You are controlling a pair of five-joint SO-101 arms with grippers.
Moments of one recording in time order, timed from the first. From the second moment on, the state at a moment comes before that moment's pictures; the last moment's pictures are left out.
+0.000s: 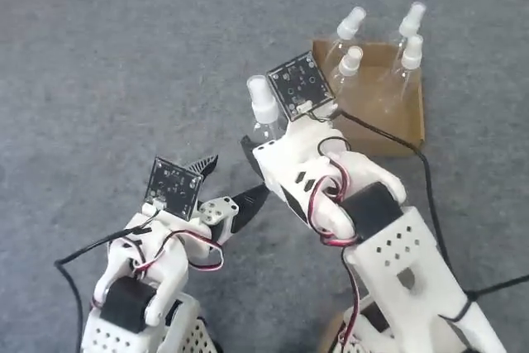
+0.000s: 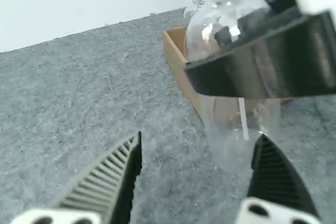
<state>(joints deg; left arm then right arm) 15.5 -96.0 76.4 59.6 2.6 -37.6 -42.8 31.0 56.4 -3.8</state>
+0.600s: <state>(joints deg) 15.2 -96.1 76.4 59.6 2.6 -27.3 -46.6 31.0 58.1 0.6</state>
